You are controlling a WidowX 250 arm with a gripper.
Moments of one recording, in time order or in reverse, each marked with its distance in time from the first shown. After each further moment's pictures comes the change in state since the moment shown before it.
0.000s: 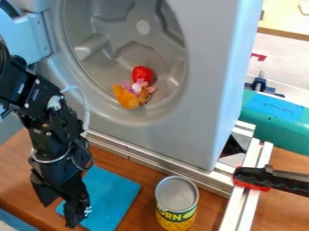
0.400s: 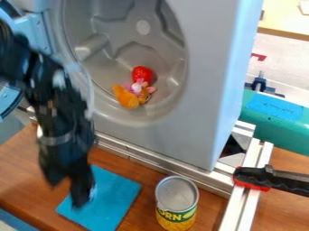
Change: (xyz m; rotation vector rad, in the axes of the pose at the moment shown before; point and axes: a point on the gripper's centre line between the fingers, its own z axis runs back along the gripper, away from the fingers) arm 0.028 0.018 0.025 0.021 -0.077 -0.006
